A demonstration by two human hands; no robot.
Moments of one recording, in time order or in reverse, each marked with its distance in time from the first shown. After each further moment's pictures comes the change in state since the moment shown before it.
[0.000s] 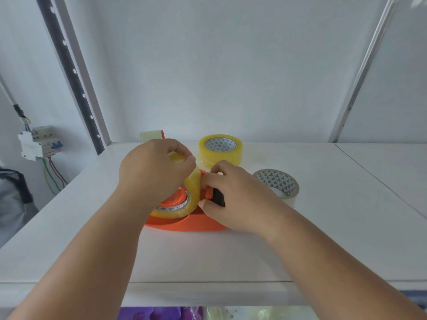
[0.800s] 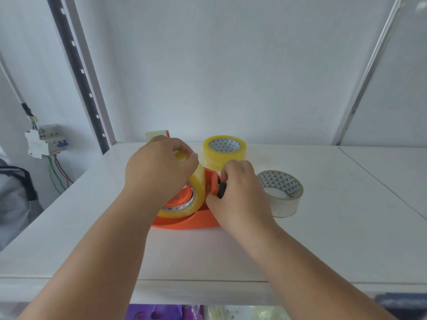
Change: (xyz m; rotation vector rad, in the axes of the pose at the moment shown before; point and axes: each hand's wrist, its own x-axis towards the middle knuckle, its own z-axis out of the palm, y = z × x) left_hand 0.001 -0.003 0.002 0.005 0.047 -0.002; right_hand 0.002 -0.024 0.017 0.133 0.298 0.333
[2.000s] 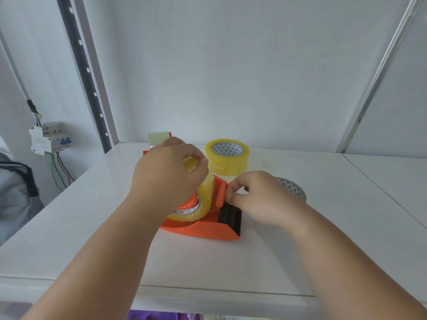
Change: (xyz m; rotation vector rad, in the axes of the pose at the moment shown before) left_hand -0.005 0.000 0.010 -0.101 0.074 0.149; right_hand 0.023 0.023 -0.041 0.148 -0.439 0.134
